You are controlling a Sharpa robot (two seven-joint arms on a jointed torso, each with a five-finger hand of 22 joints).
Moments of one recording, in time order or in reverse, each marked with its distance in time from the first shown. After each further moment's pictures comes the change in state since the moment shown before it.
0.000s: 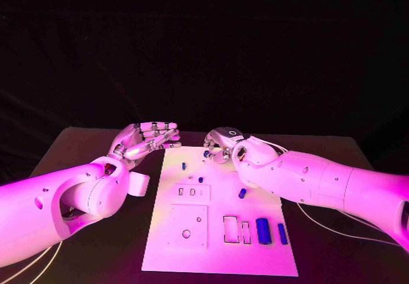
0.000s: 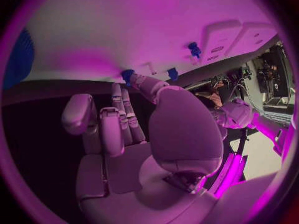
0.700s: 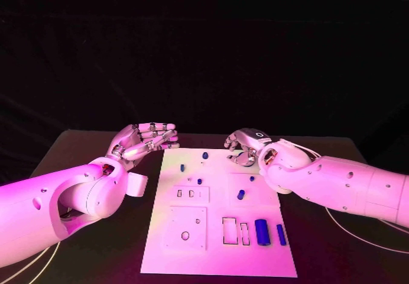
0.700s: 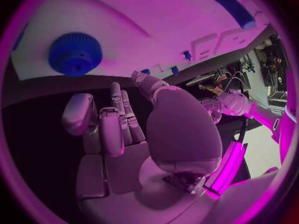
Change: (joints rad) left arm 0.002 -0.013 0.000 -0.002 0.000 0.001 -0.003; left_hand 0.000 0.000 0.000 0.000 -0.004 0.000 0.000 0.000 0.001 0.000 0.000 0.000 0.000 0.000 0.000 0.000 0.001 0.000 0.000 0.000 0.000 0.000; right arm 0.014 -0.254 0.005 0.222 0.065 -0.036 -0.007; right_hand 0.026 0.008 -0.120 0.035 0.004 -0.026 -0.002 -0.038 0.011 0.050 -0.007 0.143 0.000 0.002 0.001 0.016 0.005 0.004 0.035 -0.004 0.022 0.058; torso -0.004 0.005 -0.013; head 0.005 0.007
